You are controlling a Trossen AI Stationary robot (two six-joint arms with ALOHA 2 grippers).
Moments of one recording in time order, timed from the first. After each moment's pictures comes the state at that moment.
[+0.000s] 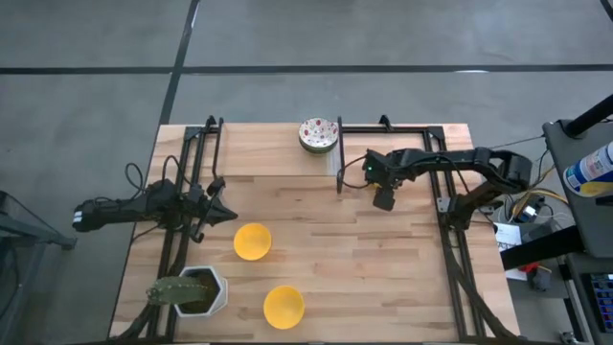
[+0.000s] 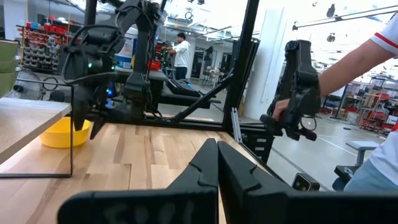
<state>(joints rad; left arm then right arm) 0.07 0.02 0.01 0.11 0.32 -0.21 -0.42 1.50 0.79 -0.72 0.12 -0.07</state>
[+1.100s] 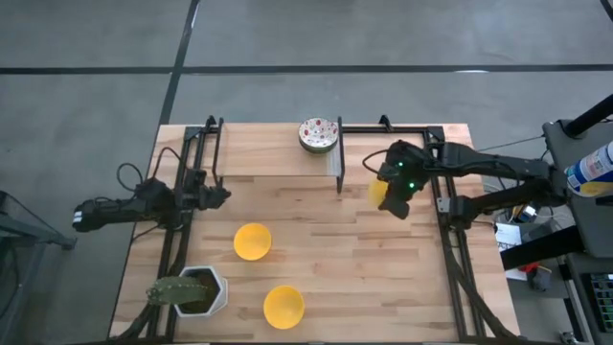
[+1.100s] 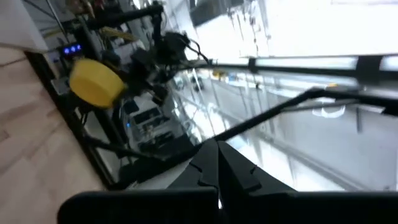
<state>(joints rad) 0.07 0.02 0.01 0.37 0.08 -1.29 -0.22 1.11 1.02 -0.95 -0.45 0.44</state>
